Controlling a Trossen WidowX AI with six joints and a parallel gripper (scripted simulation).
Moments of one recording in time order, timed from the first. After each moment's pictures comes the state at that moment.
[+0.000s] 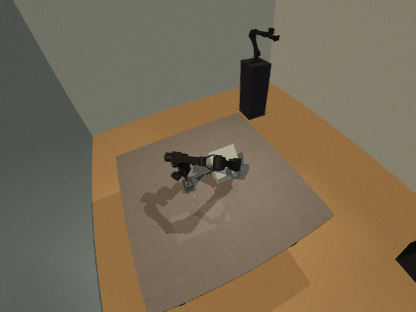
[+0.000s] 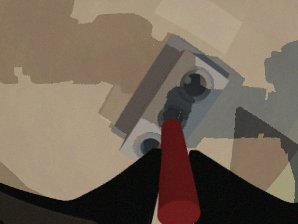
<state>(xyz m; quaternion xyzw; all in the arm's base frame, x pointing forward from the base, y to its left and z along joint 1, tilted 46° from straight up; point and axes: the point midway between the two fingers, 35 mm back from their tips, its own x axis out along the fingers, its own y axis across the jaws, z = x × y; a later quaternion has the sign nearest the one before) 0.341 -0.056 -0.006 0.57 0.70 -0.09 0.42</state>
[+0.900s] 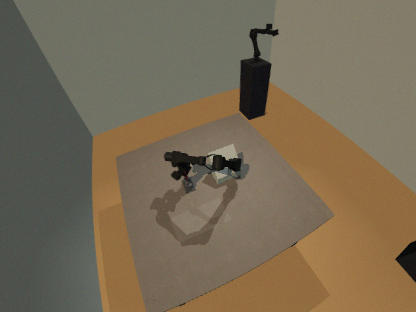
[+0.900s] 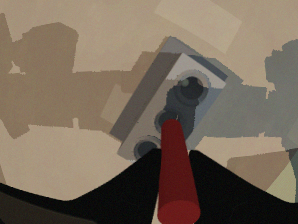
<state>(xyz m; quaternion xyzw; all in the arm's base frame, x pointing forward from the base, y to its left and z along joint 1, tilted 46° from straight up) 0.340 -0.058 -0.009 0.57 0.70 -0.10 0.42</state>
